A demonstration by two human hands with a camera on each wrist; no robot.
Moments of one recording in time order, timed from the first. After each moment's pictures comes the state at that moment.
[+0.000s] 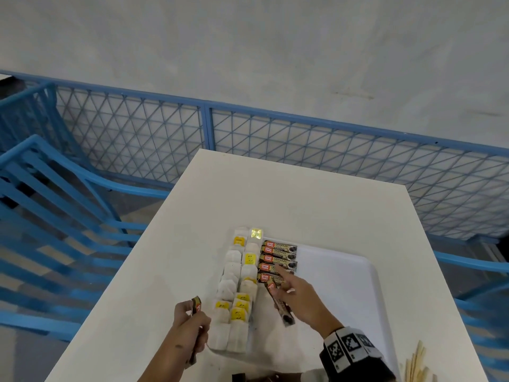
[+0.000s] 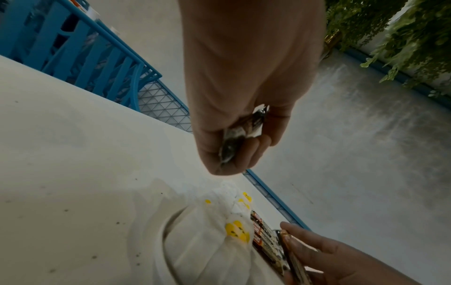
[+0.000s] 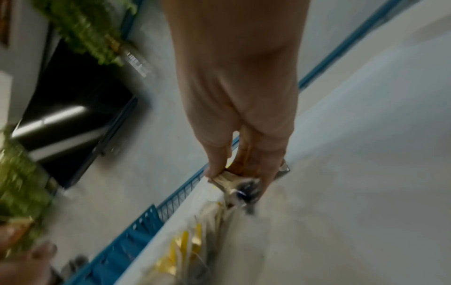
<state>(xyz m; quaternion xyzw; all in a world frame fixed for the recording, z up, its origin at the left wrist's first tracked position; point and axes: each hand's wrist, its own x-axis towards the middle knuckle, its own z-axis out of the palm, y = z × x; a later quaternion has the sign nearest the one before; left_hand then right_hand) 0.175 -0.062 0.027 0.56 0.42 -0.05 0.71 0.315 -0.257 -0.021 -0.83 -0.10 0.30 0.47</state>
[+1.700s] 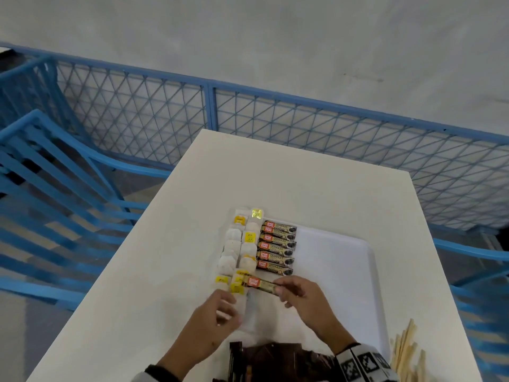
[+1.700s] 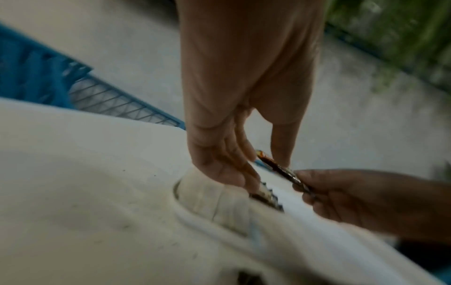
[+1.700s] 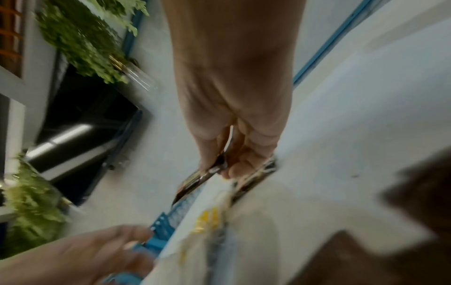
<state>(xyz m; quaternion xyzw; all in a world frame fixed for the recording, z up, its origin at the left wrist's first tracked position) 0.153 -0.088 0.006 0.78 0.19 -0.11 0.58 0.268 -0.280 -0.013 -0.76 -0.07 0.27 0.58</state>
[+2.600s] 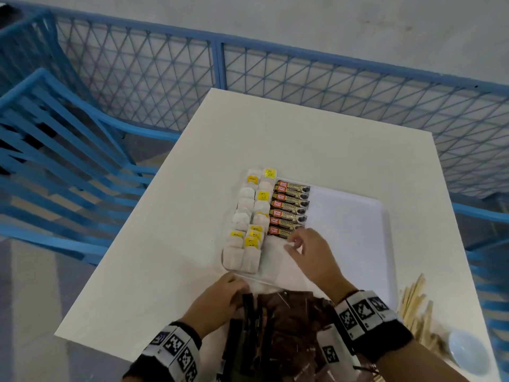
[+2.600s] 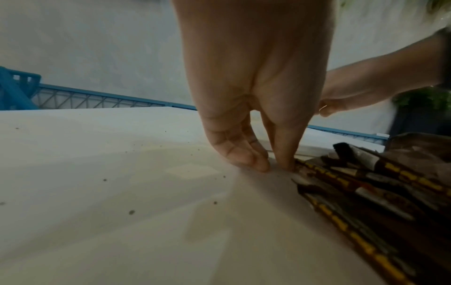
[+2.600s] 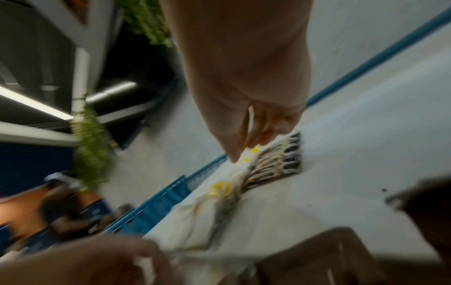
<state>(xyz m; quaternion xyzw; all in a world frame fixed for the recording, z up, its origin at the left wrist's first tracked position) 0.117 -0.085 -0.043 0.91 0.02 -0.16 0.38 0.258 -0.269 -0.011 -0.91 -0.20 0.13 0.35</state>
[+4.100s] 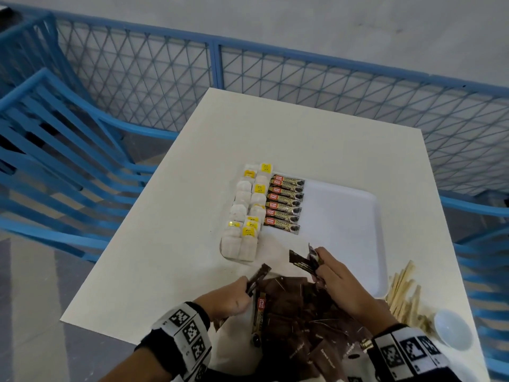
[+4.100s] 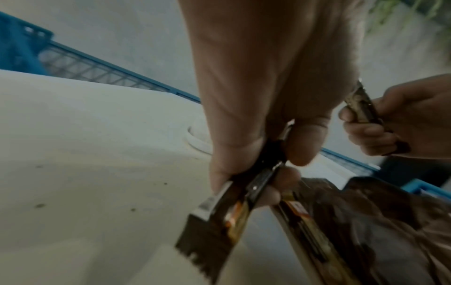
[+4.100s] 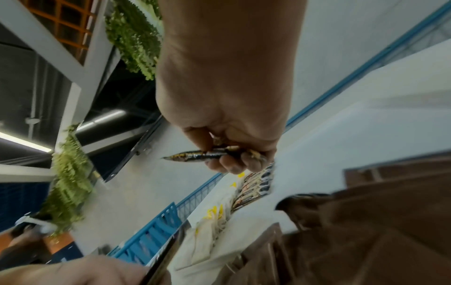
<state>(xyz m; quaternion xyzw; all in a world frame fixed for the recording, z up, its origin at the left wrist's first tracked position) 0.122 -0.116 -0.001 0.77 0.17 -0.42 0.45 0.204 -0.331 0.027 -0.81 -0.15 0.32 0.46</state>
